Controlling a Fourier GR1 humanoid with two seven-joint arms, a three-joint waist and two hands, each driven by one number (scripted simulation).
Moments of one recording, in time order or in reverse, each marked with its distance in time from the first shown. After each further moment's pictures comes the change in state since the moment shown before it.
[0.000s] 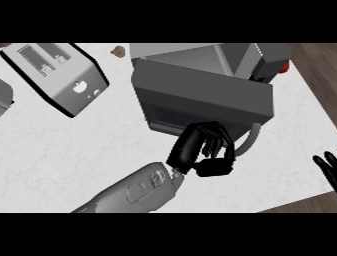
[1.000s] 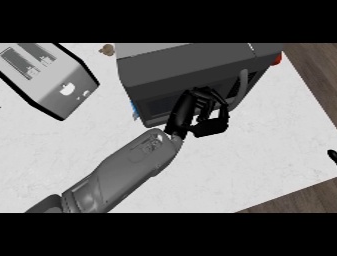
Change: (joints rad) left arm -0.199 -0.007 0.096 0.220 0.304 -0.035 -0.103; right arm -0.019 -0.058 -0.036 -0.090 -0.120 -0.040 0.106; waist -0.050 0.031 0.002
